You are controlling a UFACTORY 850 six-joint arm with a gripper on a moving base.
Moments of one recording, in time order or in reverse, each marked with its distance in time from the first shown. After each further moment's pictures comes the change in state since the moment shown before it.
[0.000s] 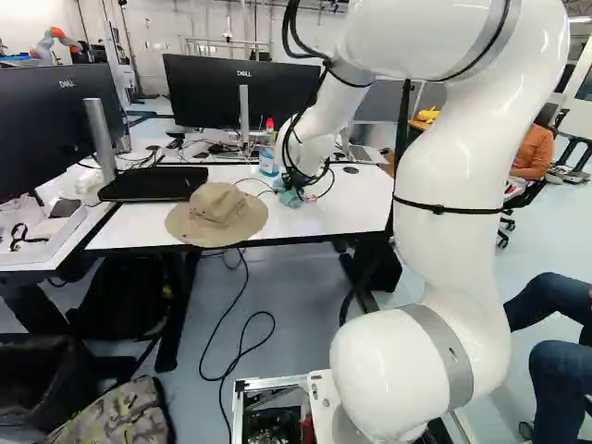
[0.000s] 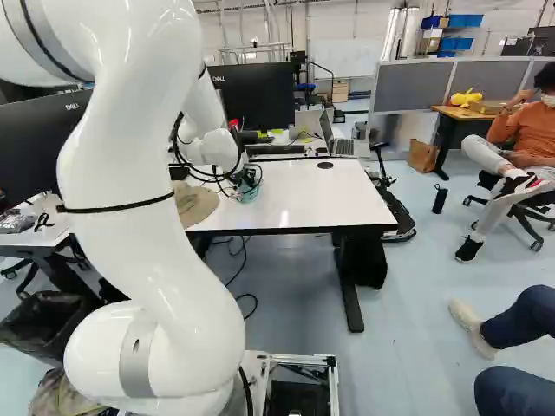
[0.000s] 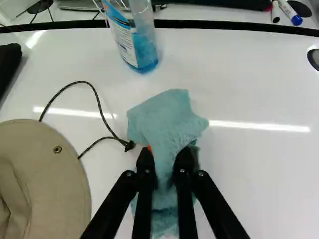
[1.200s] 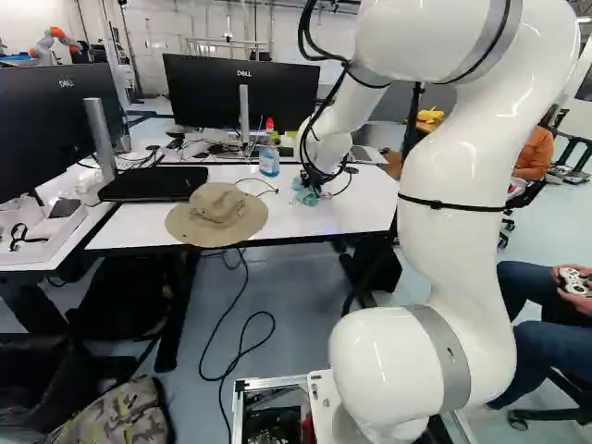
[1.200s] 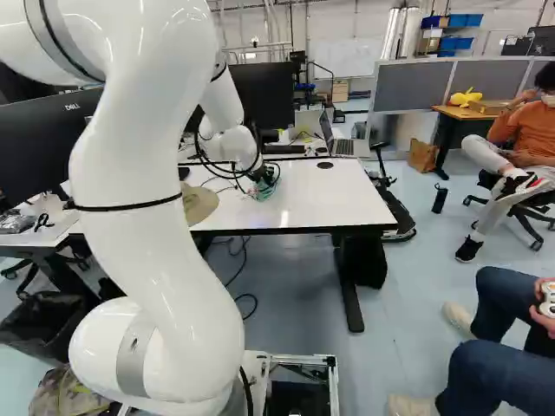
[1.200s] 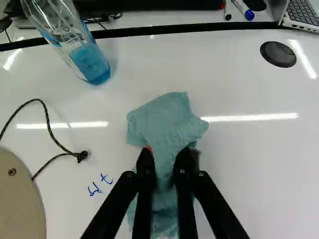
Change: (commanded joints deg) arm -6.0 -0.5 -2.4 0.0 -0.9 0.0
